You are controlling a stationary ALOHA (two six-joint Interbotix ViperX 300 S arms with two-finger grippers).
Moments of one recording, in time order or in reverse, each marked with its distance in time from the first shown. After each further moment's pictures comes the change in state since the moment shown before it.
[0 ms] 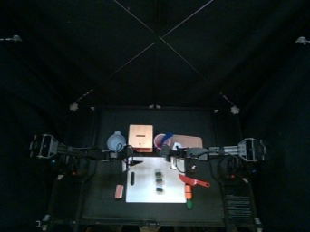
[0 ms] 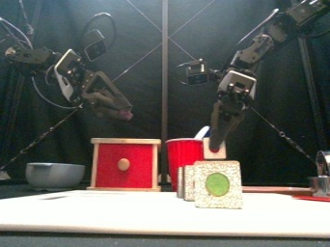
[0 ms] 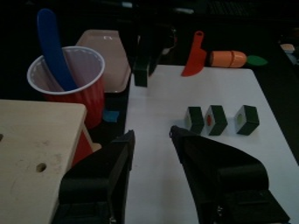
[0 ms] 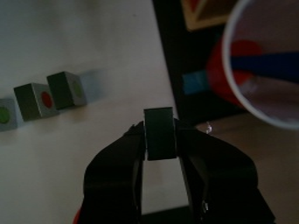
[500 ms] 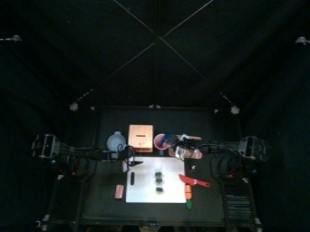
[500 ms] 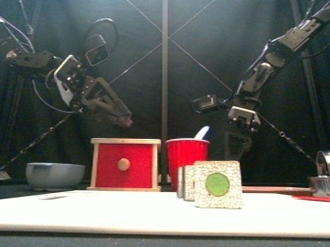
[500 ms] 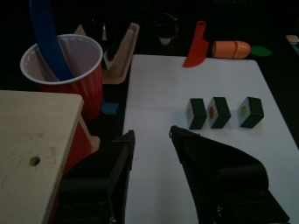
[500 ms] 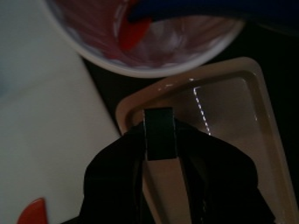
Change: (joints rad) left arm -0.002 0.031 -0.002 0.000 0.002 0.000; right arm -0.199 0.051 0.083 -0.003 -0.041 -0.005
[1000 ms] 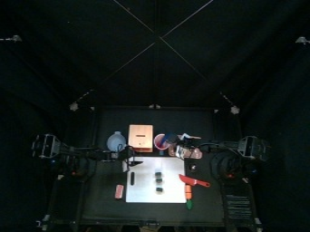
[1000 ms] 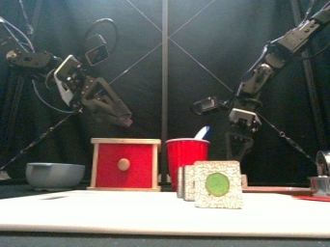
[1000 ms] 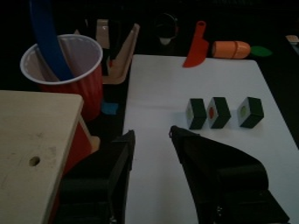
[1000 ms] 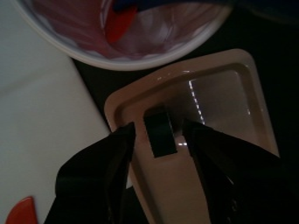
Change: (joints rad) left arm 0.000 0.000 0.002 -0.002 0.000 0.000; right arm -0.006 -0.026 -0.011 -0.014 0.041 0.002
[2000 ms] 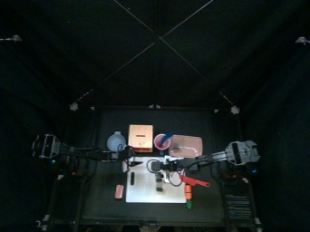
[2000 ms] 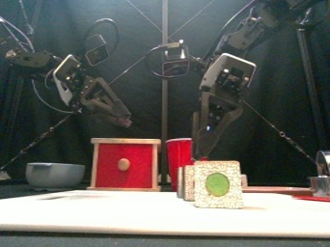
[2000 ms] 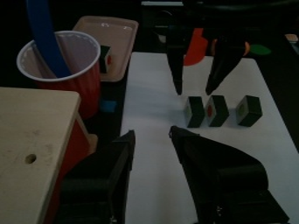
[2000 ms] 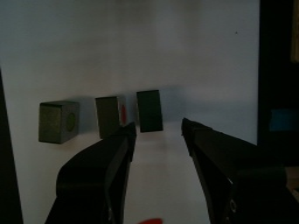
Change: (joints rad) left arm -0.011 0.000 -0.002 -0.009 0.011 -0.003; right arm 0.417 0.195 -0.255 0.046 0.020 0.002
